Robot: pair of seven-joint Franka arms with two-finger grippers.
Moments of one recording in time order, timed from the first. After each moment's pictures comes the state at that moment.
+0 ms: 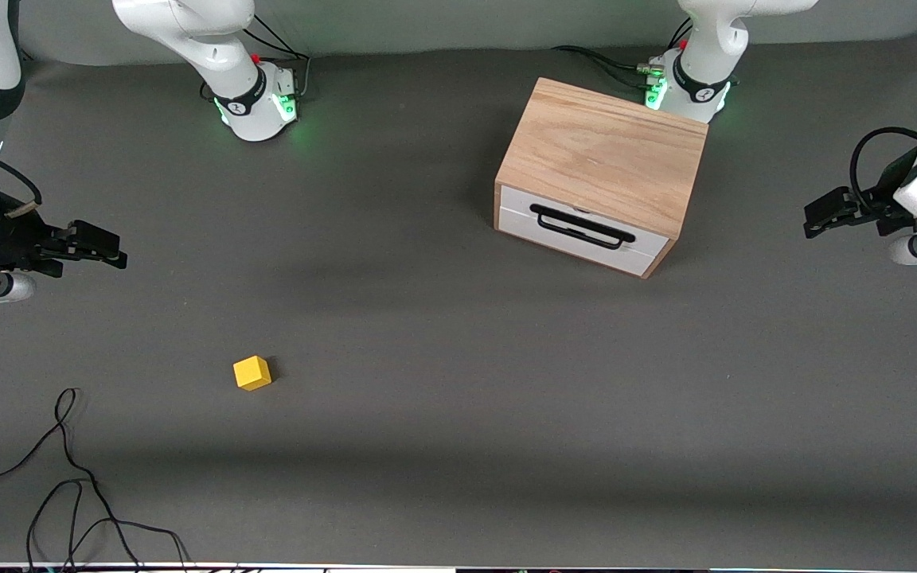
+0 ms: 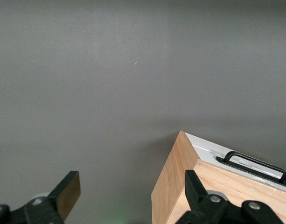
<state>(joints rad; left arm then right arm) -0.05 0.01 0.00 -1.61 0.01 1.56 -0.06 0.00 0.12 0.03 -1.49 0.04 1.55 -0.05</state>
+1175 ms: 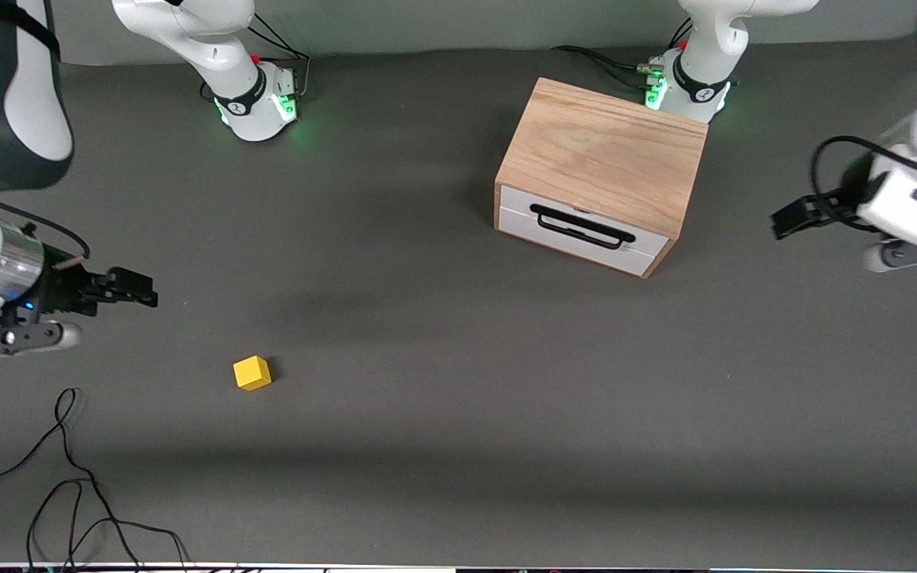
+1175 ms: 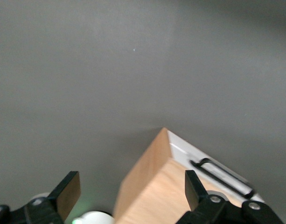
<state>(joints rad) -0.15 0.03 -0.03 -1.60 0.00 1.52 -0.49 0.01 0.26 0.04 -1.48 0.04 1.68 -0.05</state>
